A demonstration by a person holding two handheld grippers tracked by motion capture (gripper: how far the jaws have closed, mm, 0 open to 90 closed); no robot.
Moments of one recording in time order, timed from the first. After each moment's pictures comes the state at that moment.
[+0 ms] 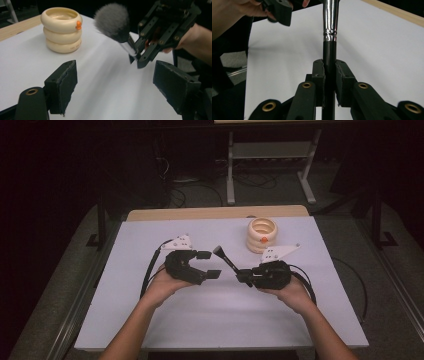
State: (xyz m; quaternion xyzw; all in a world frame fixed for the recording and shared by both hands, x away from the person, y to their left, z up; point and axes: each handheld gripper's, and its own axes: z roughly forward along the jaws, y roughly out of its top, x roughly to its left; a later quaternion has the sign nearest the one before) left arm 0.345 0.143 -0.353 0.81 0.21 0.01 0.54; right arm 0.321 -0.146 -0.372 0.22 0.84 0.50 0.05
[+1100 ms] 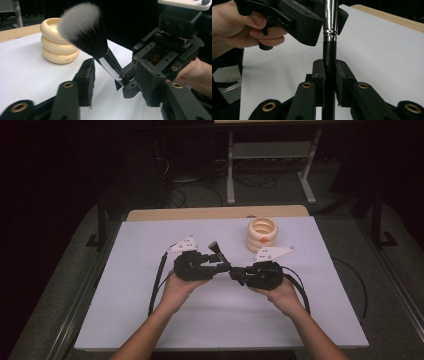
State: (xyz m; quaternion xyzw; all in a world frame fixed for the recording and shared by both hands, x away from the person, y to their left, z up) left arm 0.339 0.124 -0.361 0.77 0.26 0.01 0.59; right arm 0.319 -0.129 -0.376 0.25 0.81 0.52 0.05
